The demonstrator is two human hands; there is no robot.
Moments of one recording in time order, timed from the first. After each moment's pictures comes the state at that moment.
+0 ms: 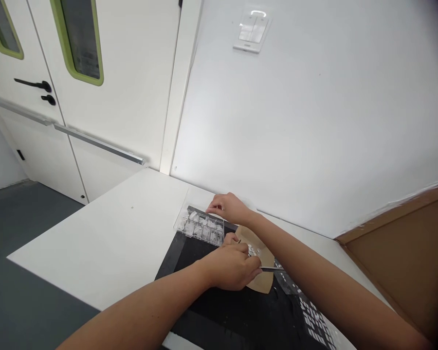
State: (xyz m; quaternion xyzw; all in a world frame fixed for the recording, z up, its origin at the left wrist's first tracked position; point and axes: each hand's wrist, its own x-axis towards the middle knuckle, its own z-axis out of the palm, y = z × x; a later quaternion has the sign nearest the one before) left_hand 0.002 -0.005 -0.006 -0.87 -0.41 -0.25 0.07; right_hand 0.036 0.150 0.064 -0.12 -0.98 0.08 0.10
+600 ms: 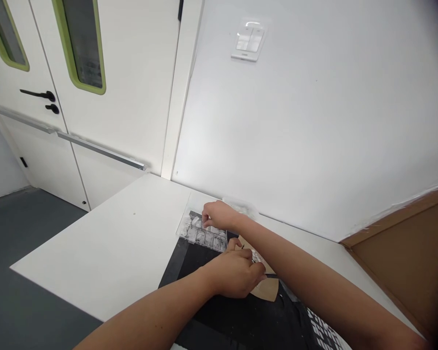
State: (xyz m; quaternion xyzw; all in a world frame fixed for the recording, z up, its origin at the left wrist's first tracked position) left_hand 0.001 -0.005 -0.005 -0.88 -0.41 -0.24 0.08; right_hand -0.002 0.142 0.051 -0.13 -0.99 0.03 -0.01
